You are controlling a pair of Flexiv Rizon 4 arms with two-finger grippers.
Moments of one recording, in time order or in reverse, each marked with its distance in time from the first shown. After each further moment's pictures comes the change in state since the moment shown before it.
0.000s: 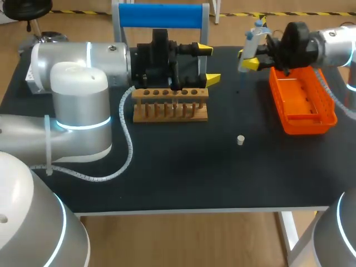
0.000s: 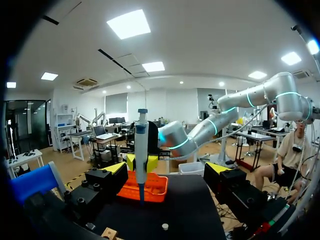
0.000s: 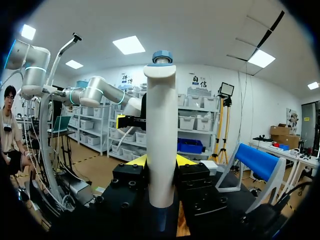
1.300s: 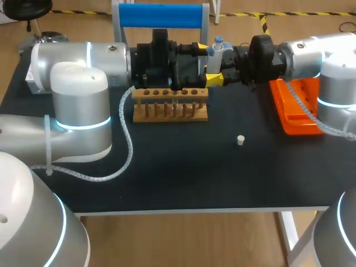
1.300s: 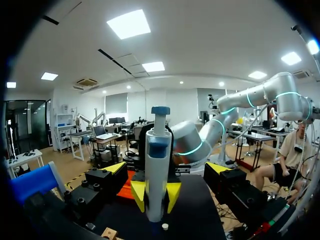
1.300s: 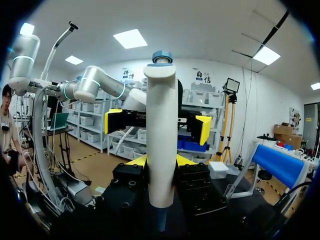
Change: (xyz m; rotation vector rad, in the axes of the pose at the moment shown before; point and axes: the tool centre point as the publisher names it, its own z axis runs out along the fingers) left arm 0.000 0.000 0.000 0.000 0.000 0.000; right arm 0.026 -0.006 0.088 0.037 0.013 -0.006
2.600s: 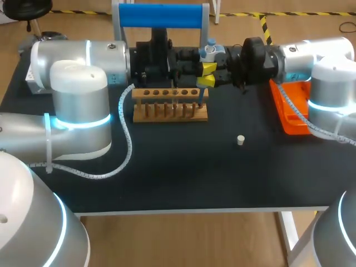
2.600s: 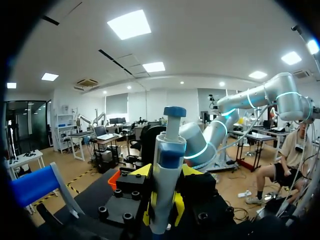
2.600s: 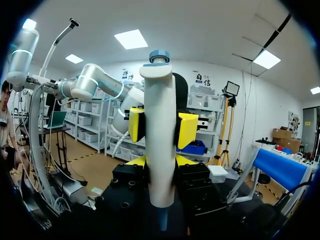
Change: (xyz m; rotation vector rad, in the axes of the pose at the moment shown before) left arm -0.006 0.000 -0.001 0.002 -0.001 0.001; right arm -0.002 0.001 0.019 -0.022 -0.016 -0.025
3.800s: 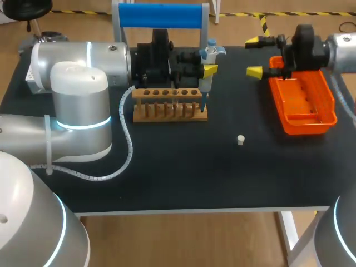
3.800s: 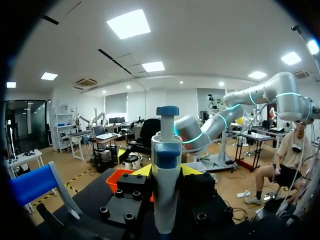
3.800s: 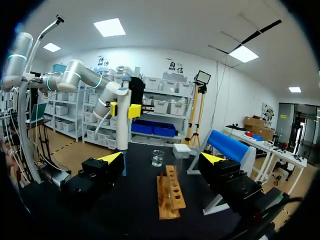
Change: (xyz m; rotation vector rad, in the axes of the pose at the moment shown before) left arm 0.006 0.001 0.001 -0.002 0.003 -0.002; right arm -0.050 -0.002 -0.145 0.157 -0.271 0.019
